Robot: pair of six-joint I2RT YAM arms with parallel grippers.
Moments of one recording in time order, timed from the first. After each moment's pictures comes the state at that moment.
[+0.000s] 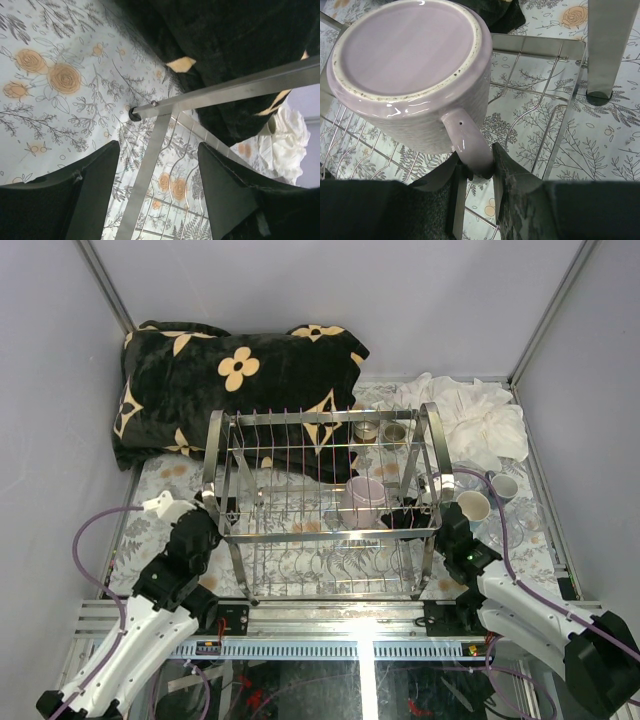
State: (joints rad) left arm -0.50 0.36 0.39 -0.48 -0.49 -1.02; right arm 0.57 0.80 0.23 0.19 -0.07 0.46
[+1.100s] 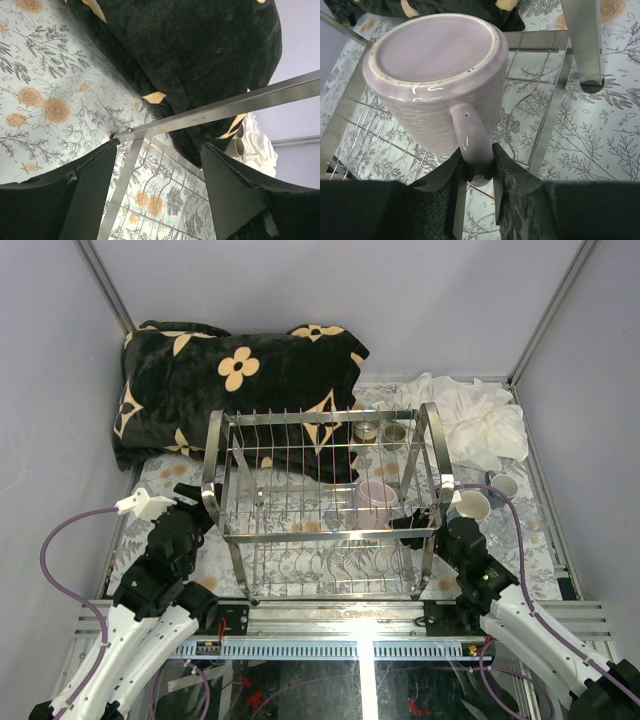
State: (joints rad) left arm -0.50 0.32 0.56 -0.56 -0.59 -1.00; right arm 0.56 0.50 0.15 0.04 -0.07 0.53
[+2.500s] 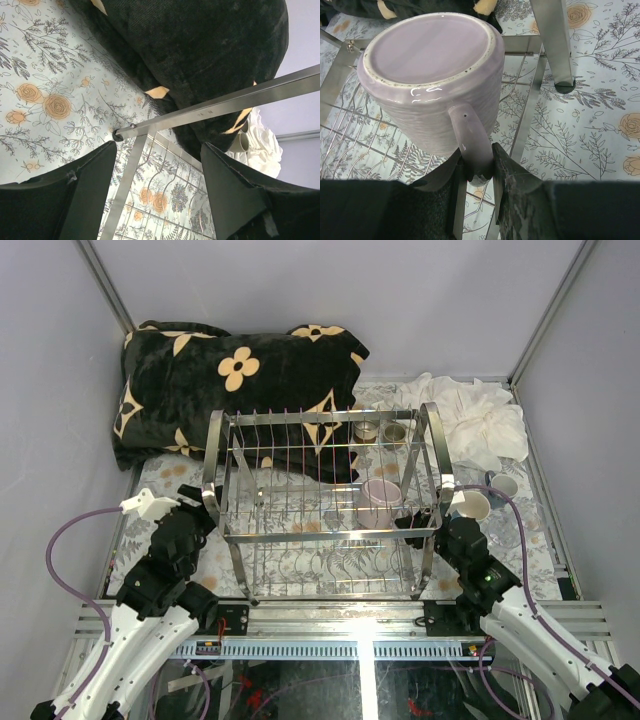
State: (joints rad) left arm -0.50 0.31 0.53 -0.54 -0.57 -0.98; right arm 0.56 0.46 0.17 -0.04 0.01 0.47
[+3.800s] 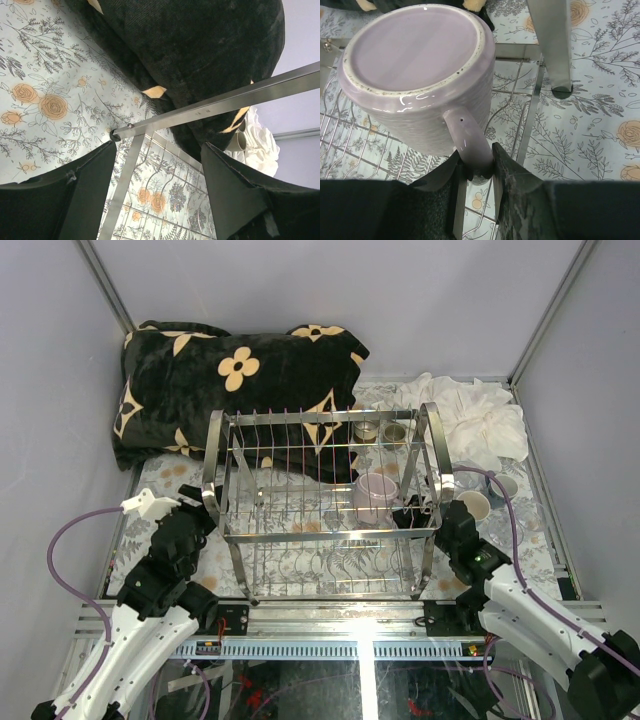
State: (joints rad) left arm -0.50 0.31 0.52 -0.53 -0.56 -0.98; right arm 0.56 0.70 0.28 -0.01 0.02 0.46
